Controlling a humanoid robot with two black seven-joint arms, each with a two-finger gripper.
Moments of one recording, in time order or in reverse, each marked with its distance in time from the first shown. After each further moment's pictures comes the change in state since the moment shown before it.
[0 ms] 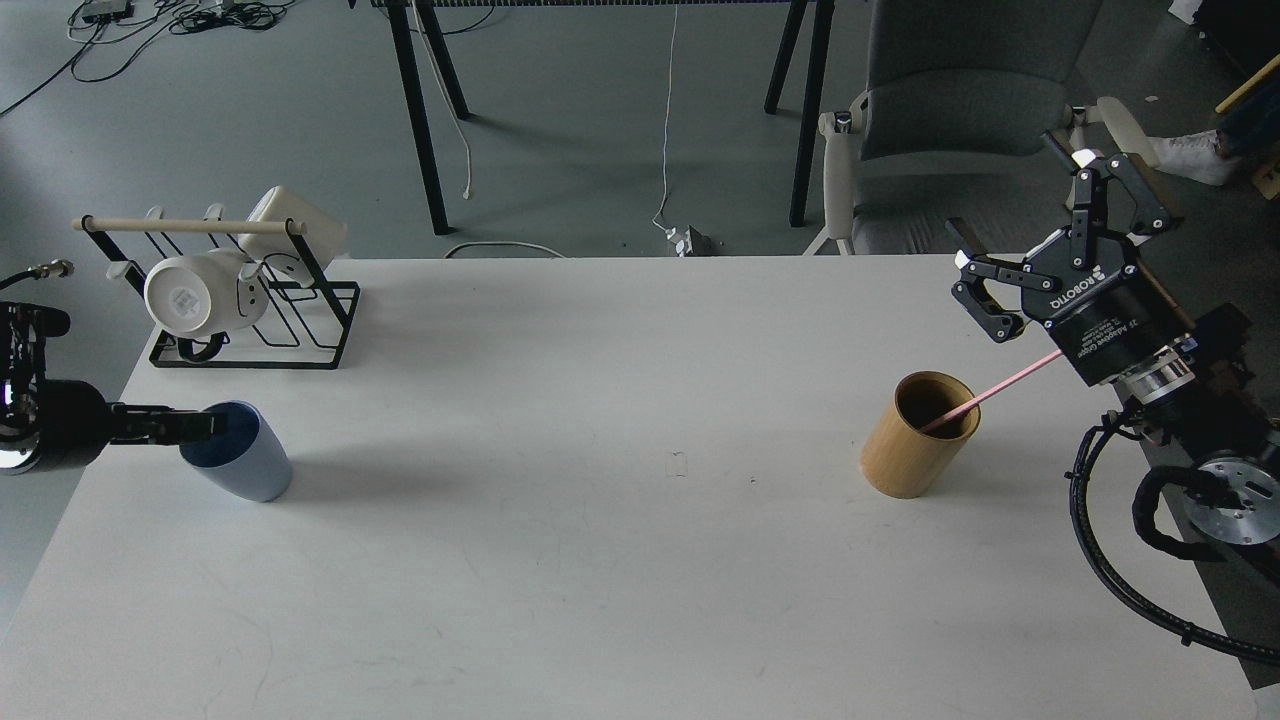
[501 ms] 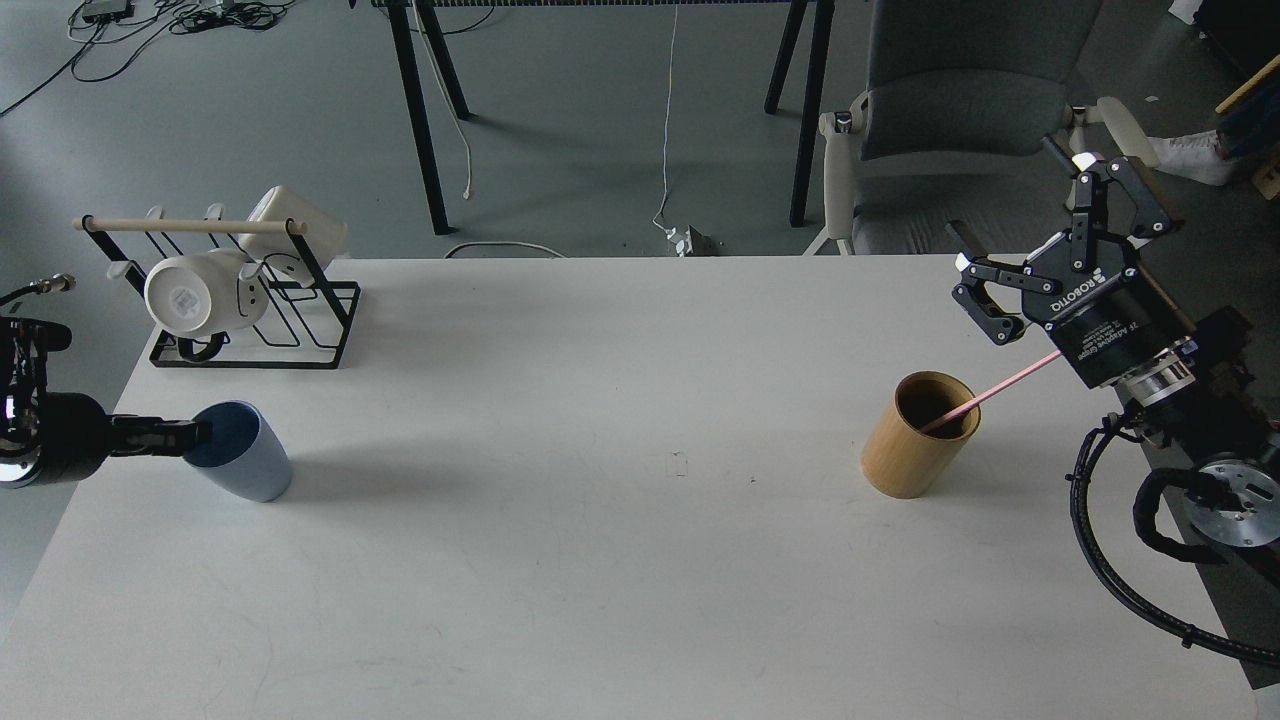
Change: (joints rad) left arm 0.018 0.001 -0.003 -0.002 0.002 0.007 0.000; right arm -0.002 -0.001 0.001 0.000 0.000 0.001 0.000
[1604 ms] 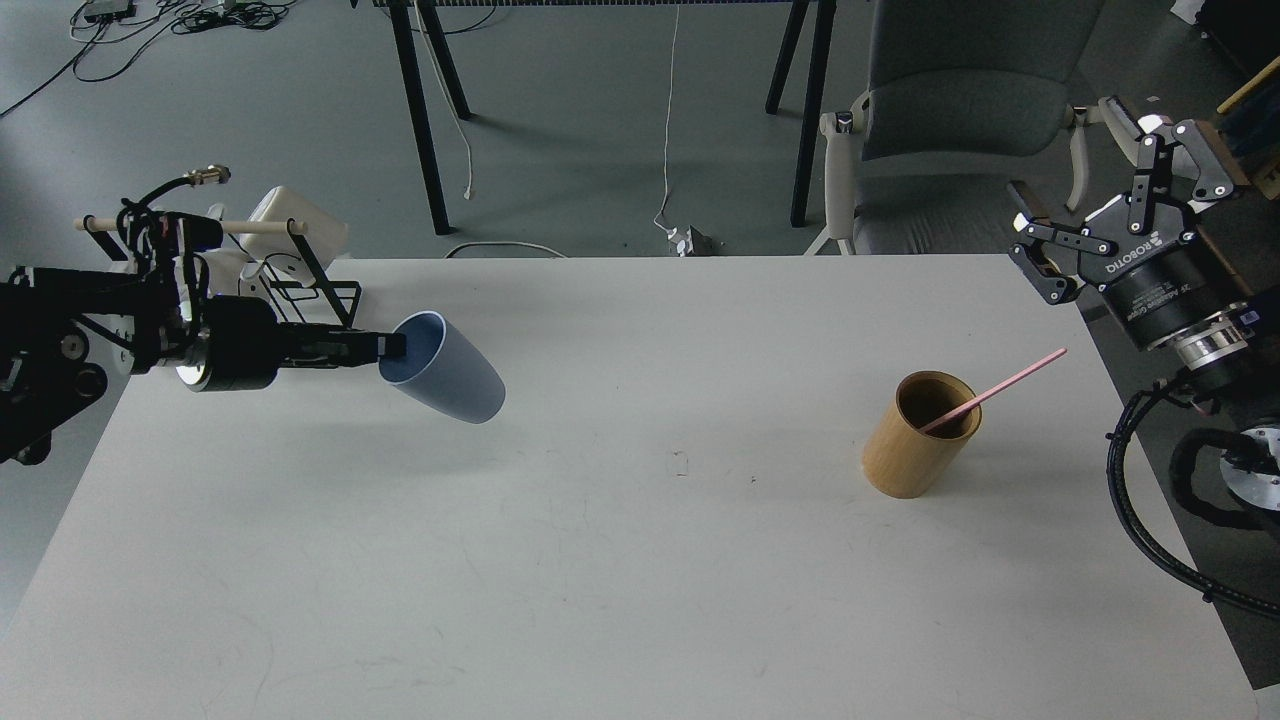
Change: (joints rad) left arm -0.188 -0.150 -0.074 -0.269 -0.110 -0.112 0.000; right arm 0.060 -0.011 0.060 -0.137 -0.001 -0.004 0.000
